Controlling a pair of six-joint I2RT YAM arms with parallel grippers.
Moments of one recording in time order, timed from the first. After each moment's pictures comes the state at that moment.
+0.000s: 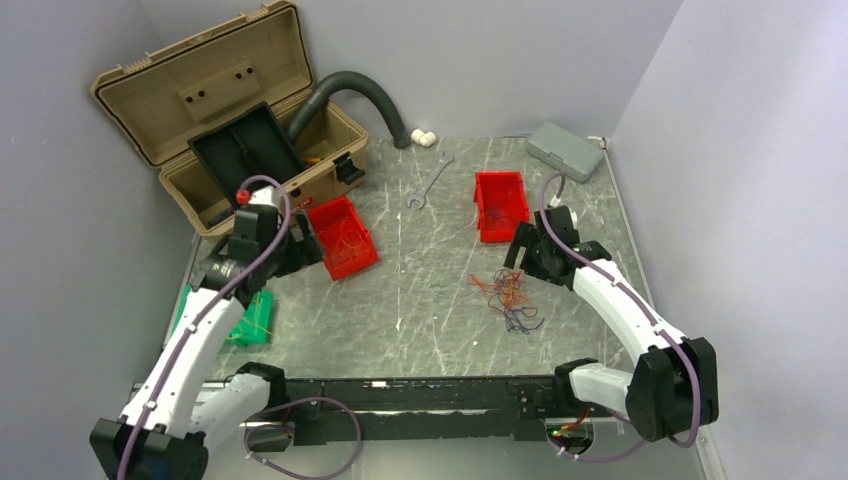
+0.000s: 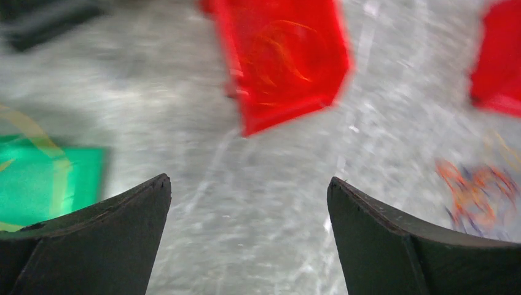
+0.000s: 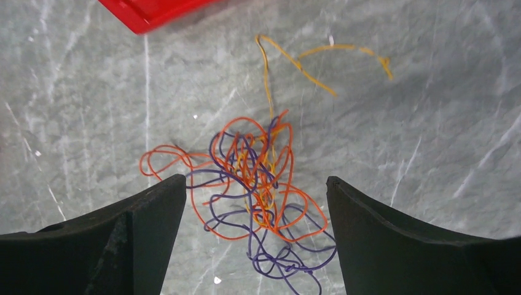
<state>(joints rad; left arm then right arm) -0.19 0.95 0.97 -0.81 -0.15 -0.56 0.25 1.17 0.81 -0.58 0.12 0.55</state>
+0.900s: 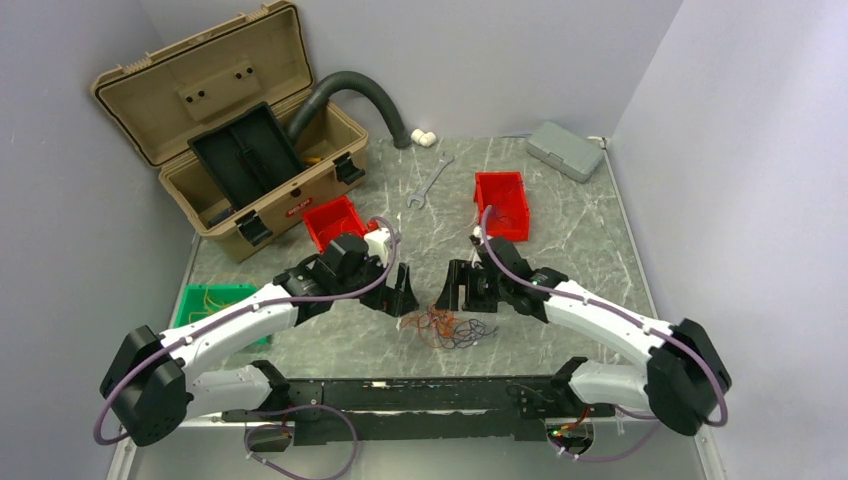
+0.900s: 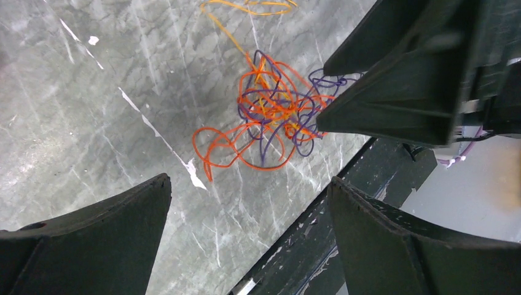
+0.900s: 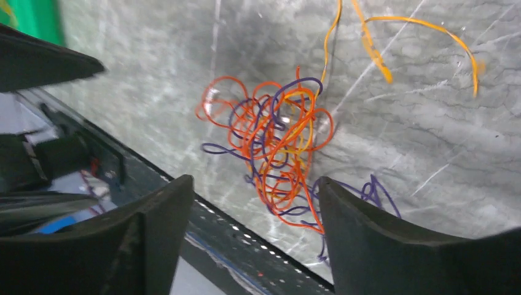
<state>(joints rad) -0.75 1.14 0.72 -0.24 0.26 -0.44 0.71 1.22 0.66 -0.32 -0.22 0.72</state>
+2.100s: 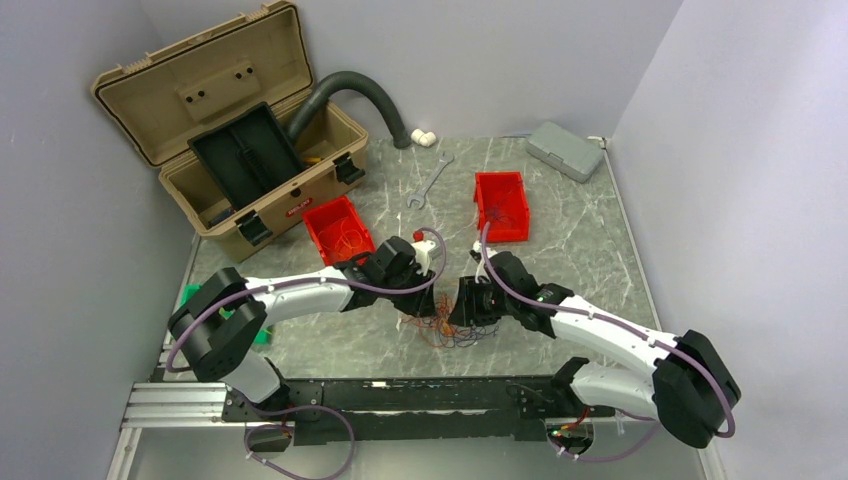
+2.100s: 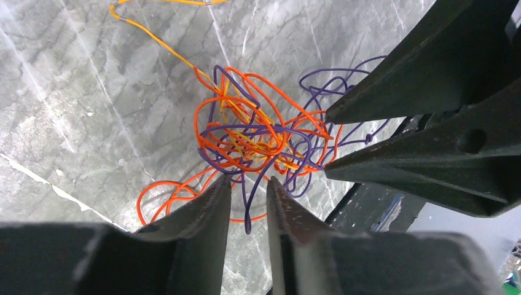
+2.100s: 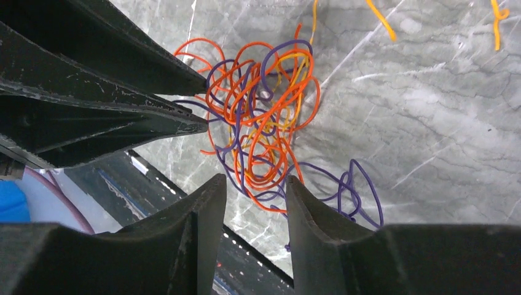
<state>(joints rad) -0.88 1.54 0.83 -0.08 0.30 -0.45 0.72 1.09 0.52 -0.26 -0.25 0.59</state>
